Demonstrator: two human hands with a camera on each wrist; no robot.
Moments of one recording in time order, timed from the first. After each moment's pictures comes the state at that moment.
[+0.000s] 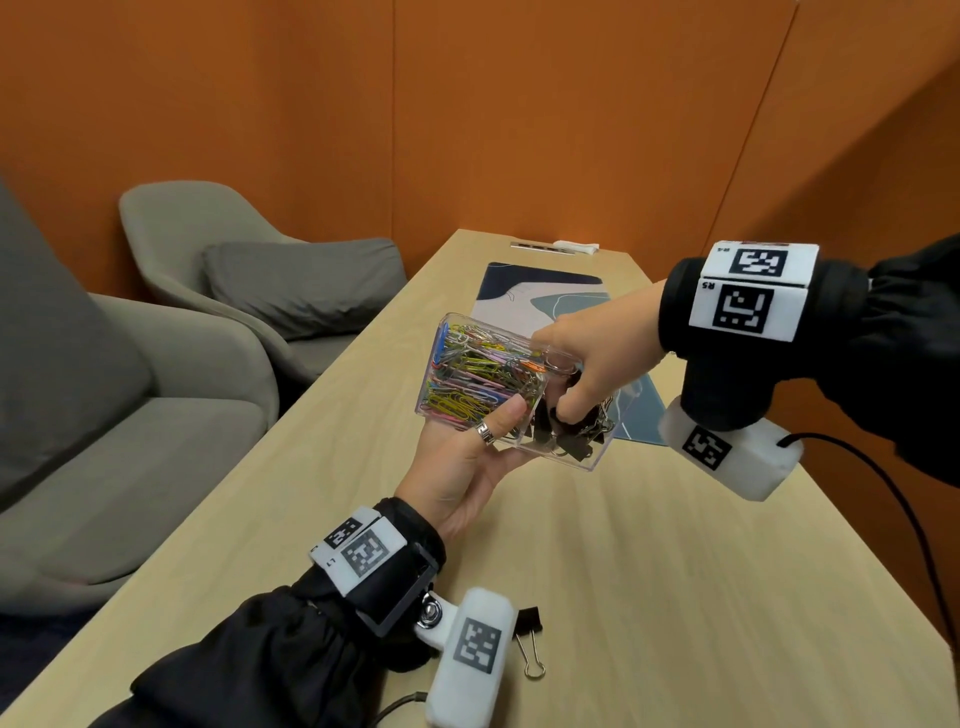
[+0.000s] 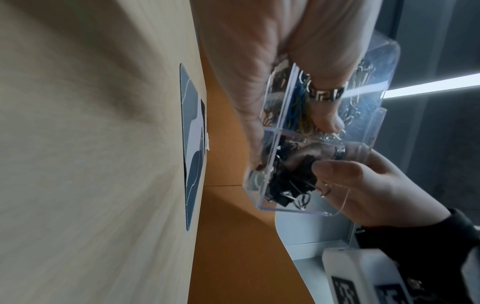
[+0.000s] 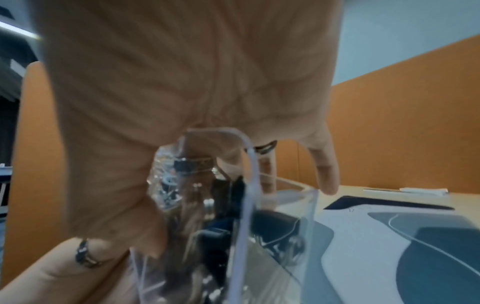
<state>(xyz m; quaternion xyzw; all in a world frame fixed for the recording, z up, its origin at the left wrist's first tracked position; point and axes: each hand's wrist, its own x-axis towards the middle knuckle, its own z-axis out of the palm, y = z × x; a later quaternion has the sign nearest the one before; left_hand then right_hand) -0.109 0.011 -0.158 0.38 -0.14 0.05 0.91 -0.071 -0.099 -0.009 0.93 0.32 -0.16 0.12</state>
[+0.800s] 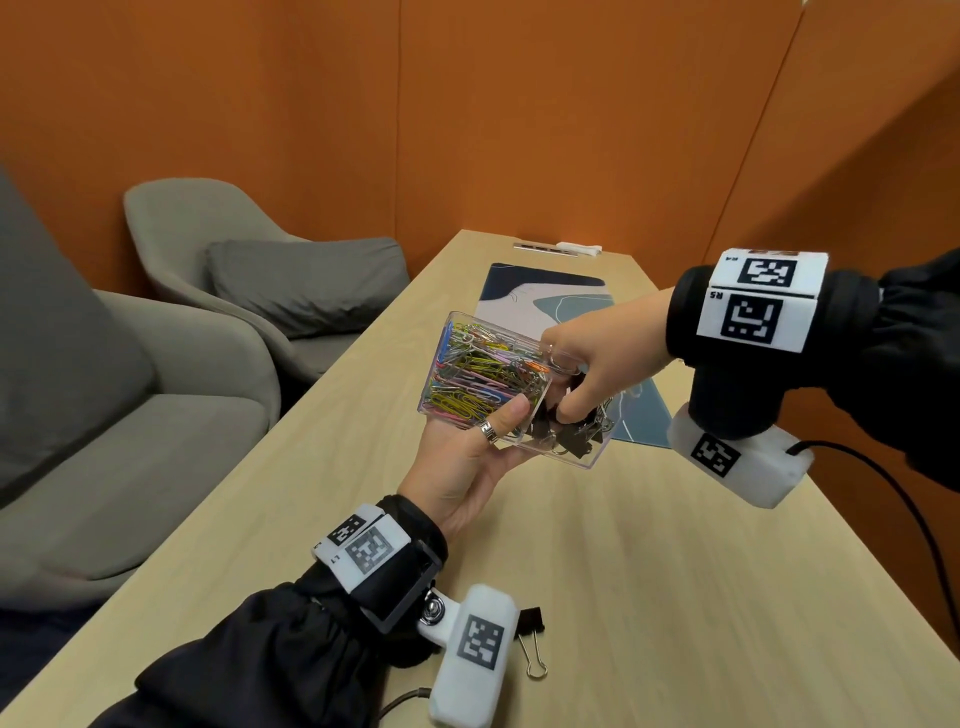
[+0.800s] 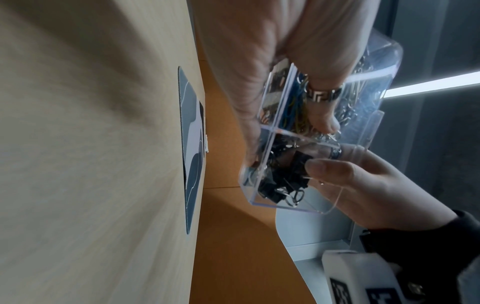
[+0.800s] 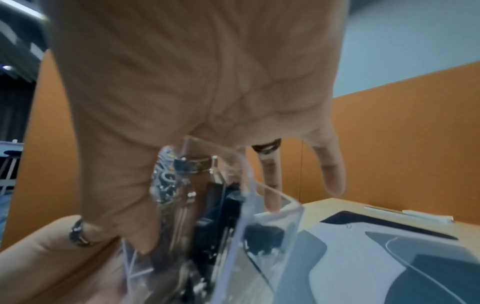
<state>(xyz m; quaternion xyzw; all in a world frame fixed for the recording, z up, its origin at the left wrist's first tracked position) -0.108 0.012 -0.157 0.39 -0.13 0.06 0.91 -0.067 -0.099 -0.012 0.93 0.32 -0.16 0.12</state>
